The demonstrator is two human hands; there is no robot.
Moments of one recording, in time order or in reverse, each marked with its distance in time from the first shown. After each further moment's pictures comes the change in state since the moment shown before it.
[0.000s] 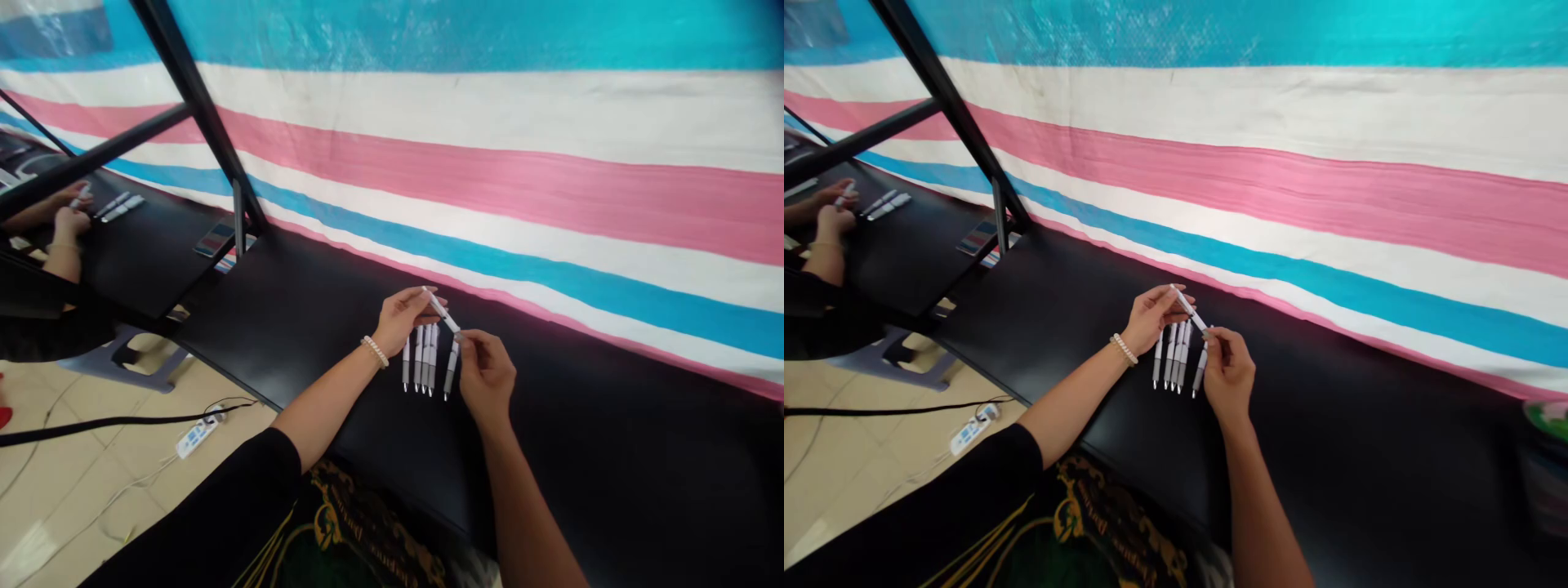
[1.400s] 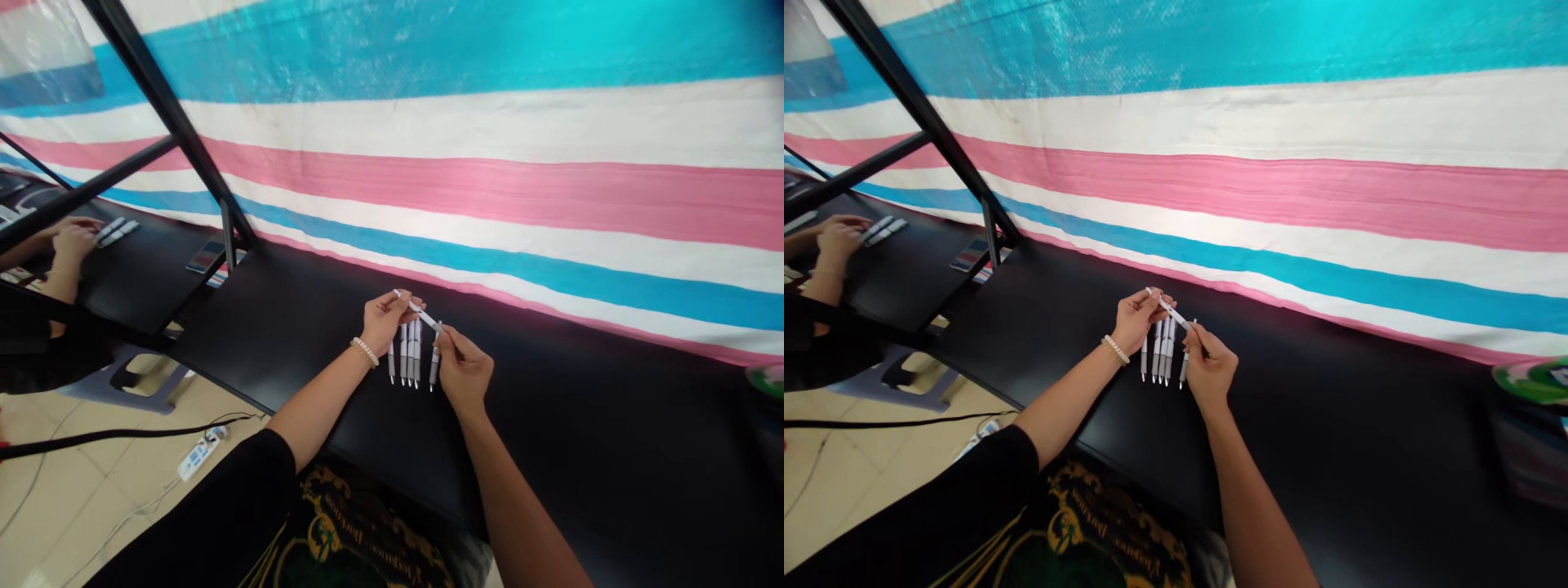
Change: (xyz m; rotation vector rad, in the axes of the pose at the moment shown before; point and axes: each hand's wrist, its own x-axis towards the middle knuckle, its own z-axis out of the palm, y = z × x) left_hand -0.002 -0.008 0.002 0.039 0.136 0.029; right_hand -0.008 -0.001 0.007 0.033 0.086 0.067
